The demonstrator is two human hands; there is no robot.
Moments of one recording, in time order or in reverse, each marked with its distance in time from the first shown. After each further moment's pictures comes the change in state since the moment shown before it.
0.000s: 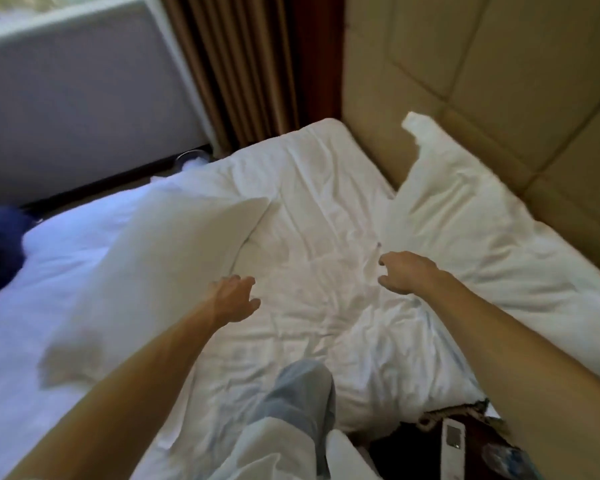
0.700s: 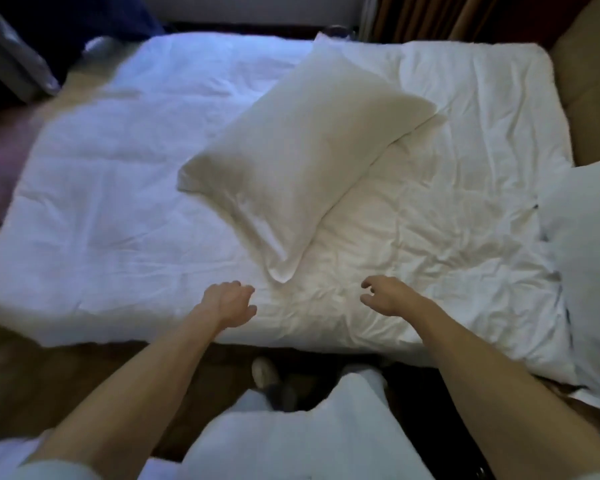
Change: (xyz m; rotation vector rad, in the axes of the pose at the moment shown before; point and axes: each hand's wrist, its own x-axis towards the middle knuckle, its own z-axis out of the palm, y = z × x) left_hand -0.285 -0.221 0.286 -0.237 -0.291 -0.227; right_hand -0.112 -0.313 0.240 -0.104 -0.387 -0.349
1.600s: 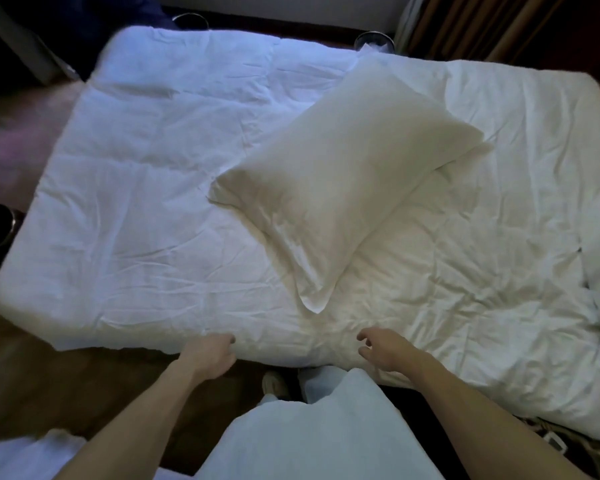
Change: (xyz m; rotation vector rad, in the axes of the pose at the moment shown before) left_hand -0.010 -0.120 0.064 -0.340 -0.118 -0.110; right_hand 0.036 -0.082 0.038 -0.034 -0.143 -0.023
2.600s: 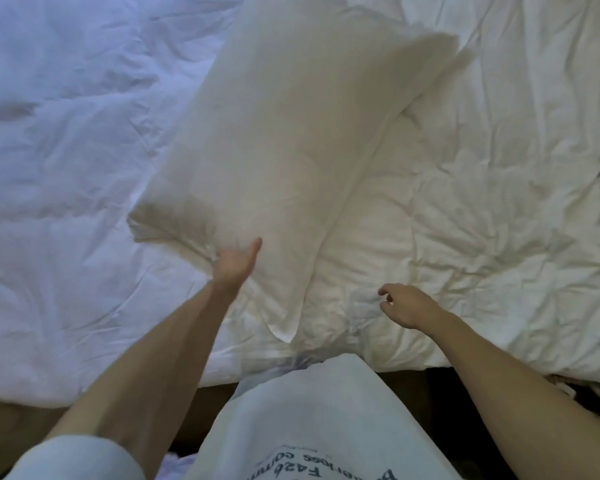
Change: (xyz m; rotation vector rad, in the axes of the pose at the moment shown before) left_hand 0.226 0.202 -0.187 -0.586 0.142 -0.357; right_hand 0.097 0.131 -0.115 0.293 -0.027 0.166
